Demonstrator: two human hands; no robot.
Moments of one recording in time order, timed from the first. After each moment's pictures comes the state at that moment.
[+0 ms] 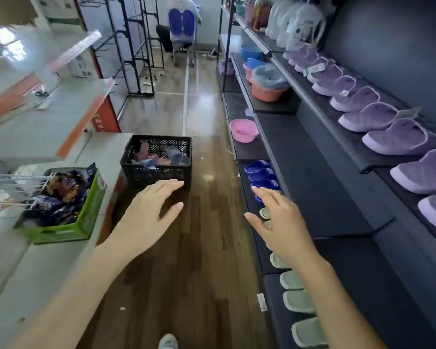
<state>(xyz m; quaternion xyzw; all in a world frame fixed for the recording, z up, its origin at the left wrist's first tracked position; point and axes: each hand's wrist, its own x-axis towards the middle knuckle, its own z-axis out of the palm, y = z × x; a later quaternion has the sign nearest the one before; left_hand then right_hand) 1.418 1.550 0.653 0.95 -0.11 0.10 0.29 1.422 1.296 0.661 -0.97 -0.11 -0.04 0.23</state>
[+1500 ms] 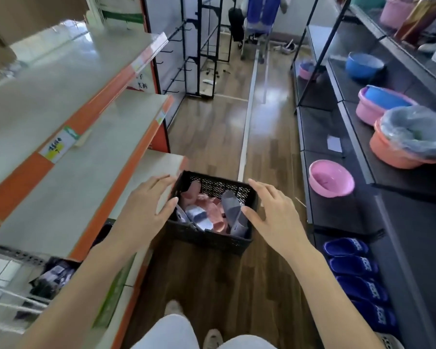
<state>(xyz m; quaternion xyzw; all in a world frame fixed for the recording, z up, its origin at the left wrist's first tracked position) 1.962 1.887 0.625 0.96 0.07 0.10 0.27 2.042 1.651 0.616 -0.94 -0.23 0.01 0.24</state>
